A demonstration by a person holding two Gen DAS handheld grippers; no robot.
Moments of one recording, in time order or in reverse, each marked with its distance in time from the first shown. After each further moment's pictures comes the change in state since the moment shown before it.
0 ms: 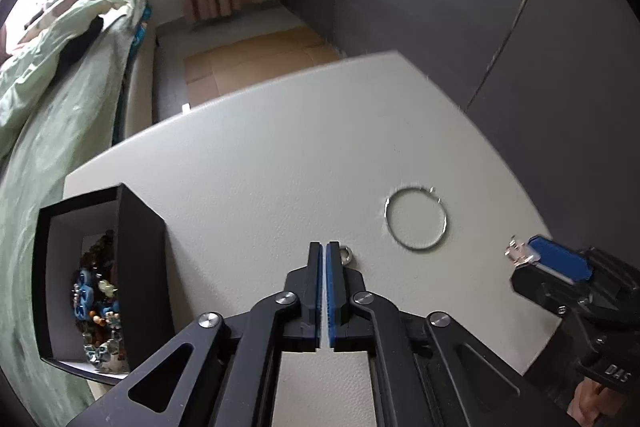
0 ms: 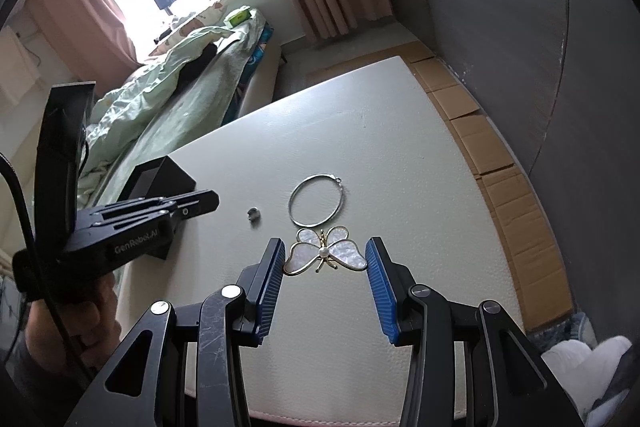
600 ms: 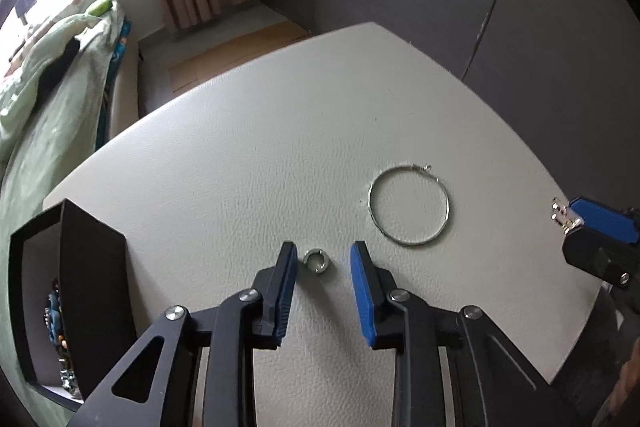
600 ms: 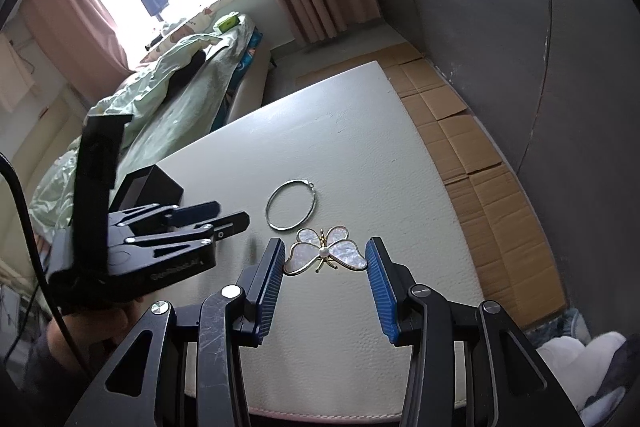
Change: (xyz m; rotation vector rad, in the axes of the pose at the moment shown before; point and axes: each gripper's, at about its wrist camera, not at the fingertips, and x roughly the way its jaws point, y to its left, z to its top) left arm 0.031 -0.018 -0.007 0.110 -0.018 0.027; right arm -0.011 -0.013 0.001 0.023 -0.011 -0.026
